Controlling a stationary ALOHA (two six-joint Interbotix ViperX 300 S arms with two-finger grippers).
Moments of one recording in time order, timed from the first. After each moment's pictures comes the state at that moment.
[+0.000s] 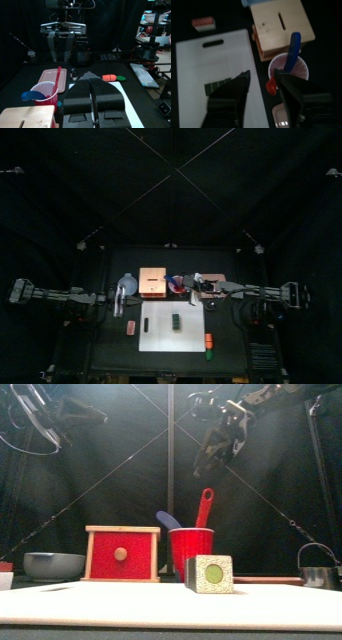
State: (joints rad) left arm 0.01 -0.74 1.13 0.02 -0.44 0.01; right arm -0.20 -0.27 0.46 -0.01 0.55 0.00
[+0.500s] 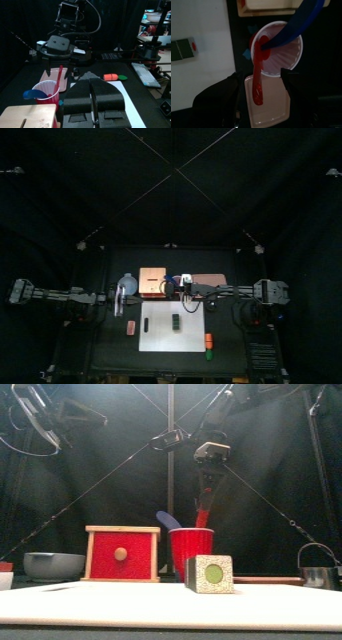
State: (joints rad) left arm 0.02 -0.74 1.14 0.02 -0.44 0.01; right arm -0.12 0.05 0.18 -0.29 1.05 -0.01
